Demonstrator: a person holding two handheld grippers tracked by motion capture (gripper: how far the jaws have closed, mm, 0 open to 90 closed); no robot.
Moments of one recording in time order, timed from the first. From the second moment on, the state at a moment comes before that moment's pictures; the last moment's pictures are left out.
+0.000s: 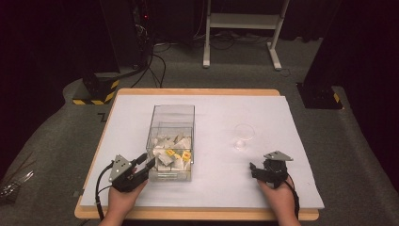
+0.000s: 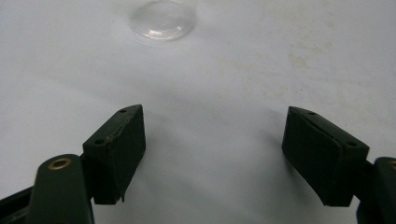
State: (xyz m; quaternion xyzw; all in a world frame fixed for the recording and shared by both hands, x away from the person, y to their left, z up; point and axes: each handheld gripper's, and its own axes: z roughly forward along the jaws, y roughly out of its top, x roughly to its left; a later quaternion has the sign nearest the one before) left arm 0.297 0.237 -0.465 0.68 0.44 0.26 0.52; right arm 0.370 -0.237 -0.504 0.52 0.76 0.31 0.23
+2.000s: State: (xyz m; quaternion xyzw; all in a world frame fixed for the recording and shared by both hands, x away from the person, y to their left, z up) left arm 0.259 0.242 -0.466 0.69 0.45 0.26 0.51; right arm 0.370 -0.238 -0.504 0.52 0.76 0.31 0.23
